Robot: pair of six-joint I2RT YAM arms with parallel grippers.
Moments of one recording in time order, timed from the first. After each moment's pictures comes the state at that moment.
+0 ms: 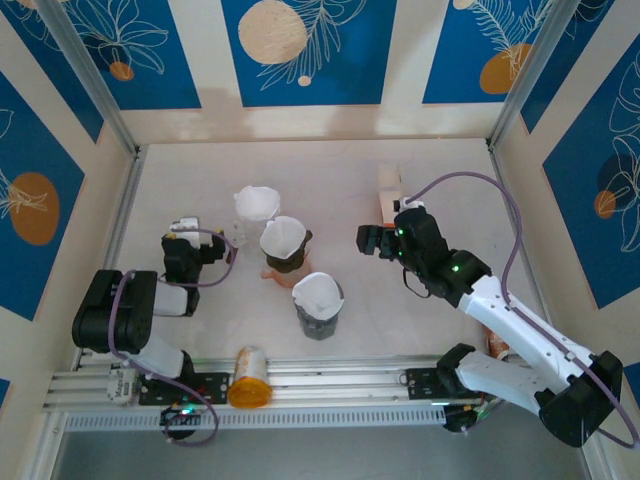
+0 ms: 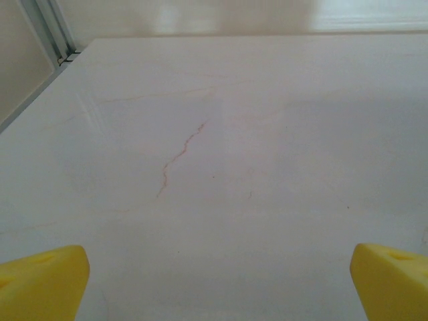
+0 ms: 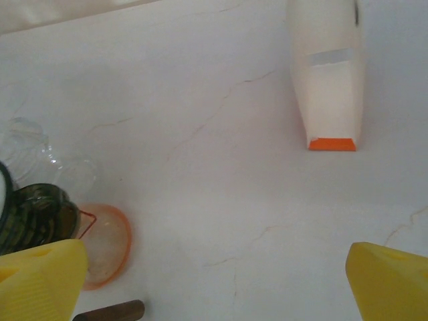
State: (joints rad) left arm -0.04 1.55 0.29 0.95 -0.13 -0.02; right arm 0.62 0.99 0.88 -0.55 0.26 0.53
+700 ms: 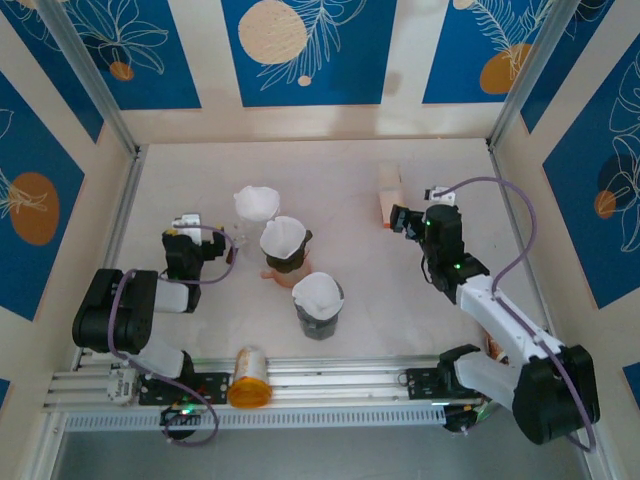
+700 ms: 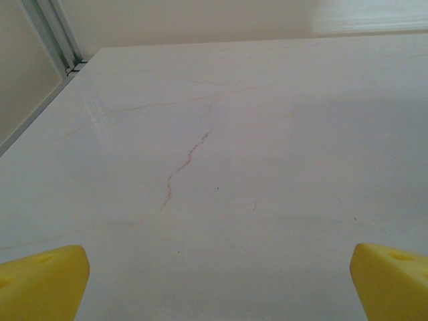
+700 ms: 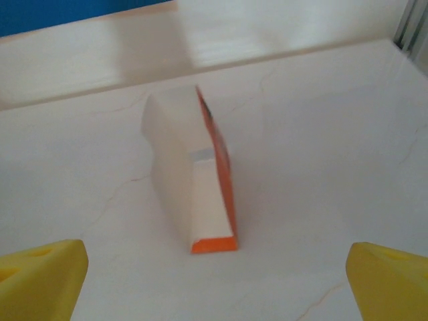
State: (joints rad) left arm -0.06 1.55 0.32 0.92 -0.16 0.01; right arm 0.29 1.08 0.62 0.05 0.29 0.22
